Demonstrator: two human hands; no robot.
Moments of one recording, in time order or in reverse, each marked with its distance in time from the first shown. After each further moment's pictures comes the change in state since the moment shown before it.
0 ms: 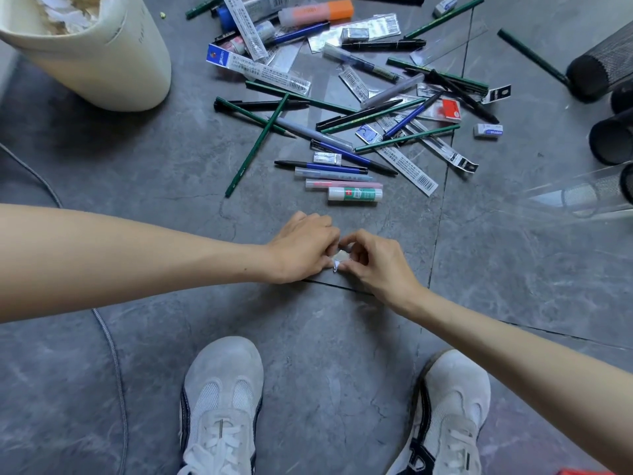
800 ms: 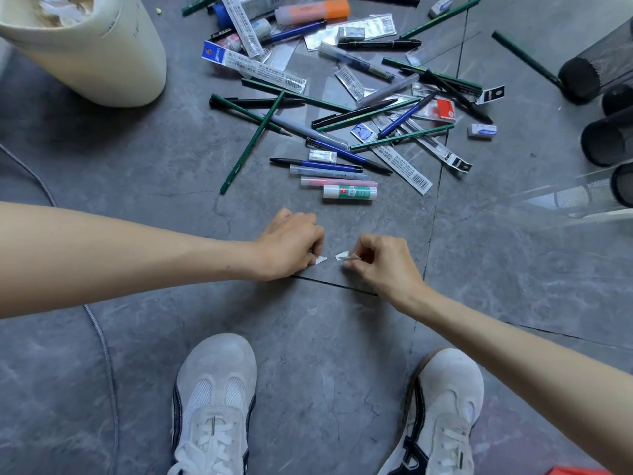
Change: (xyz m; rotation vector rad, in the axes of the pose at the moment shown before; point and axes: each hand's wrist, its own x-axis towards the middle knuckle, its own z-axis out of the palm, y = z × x) left_hand -0.007 -0.006 -0.004 0.001 -0.047 -0.063; right_hand -0.008 -0.006 -0.016 -0.005 -0.010 0.168
